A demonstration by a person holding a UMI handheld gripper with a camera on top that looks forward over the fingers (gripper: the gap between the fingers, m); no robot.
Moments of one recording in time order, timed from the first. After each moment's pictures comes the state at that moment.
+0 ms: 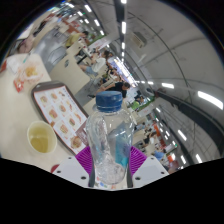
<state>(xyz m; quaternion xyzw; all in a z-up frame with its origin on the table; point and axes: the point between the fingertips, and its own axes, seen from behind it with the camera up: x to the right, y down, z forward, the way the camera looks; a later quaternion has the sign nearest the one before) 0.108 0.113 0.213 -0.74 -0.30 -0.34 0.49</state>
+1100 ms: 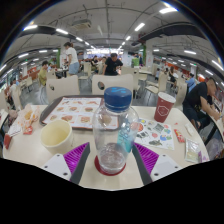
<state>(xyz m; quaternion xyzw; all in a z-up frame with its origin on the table) 0.112 0.061 0.048 -0.89 -0.01 -0.02 0.46</state>
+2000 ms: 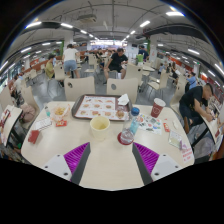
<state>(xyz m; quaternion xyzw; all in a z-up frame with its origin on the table) 0.030 -0.116 0.199 -0.91 -0.02 -0.02 0.41</state>
